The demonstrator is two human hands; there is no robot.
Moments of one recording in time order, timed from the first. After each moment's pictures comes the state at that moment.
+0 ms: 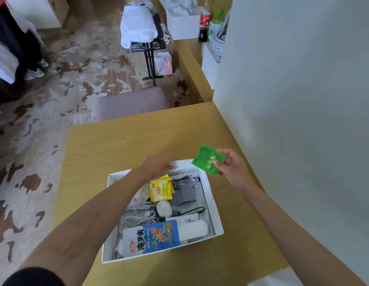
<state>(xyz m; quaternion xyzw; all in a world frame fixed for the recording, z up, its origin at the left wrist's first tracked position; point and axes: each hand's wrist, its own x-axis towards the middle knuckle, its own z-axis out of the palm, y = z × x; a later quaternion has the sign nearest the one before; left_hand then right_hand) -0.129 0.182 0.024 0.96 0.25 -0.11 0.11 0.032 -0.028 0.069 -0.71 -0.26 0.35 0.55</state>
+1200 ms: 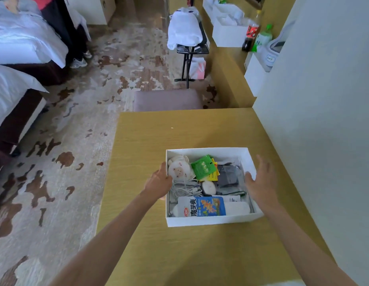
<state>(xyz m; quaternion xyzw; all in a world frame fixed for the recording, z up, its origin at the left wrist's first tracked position) -0.303 0.152 0.026 0.78 0.51 0.04 0.37 -0.050 -0.017 0.040 -0.88 -0.37 0.06 0.30</state>
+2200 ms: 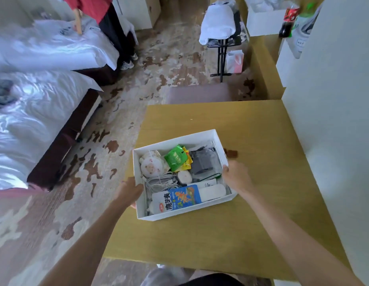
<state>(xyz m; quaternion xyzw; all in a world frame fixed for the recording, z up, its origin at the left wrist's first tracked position) -0.401 0.085 0.045 0.65 0.70 0.05 0.29 -0.082 0.003 0.041 -0.80 -0.49 0.27 0.21</state>
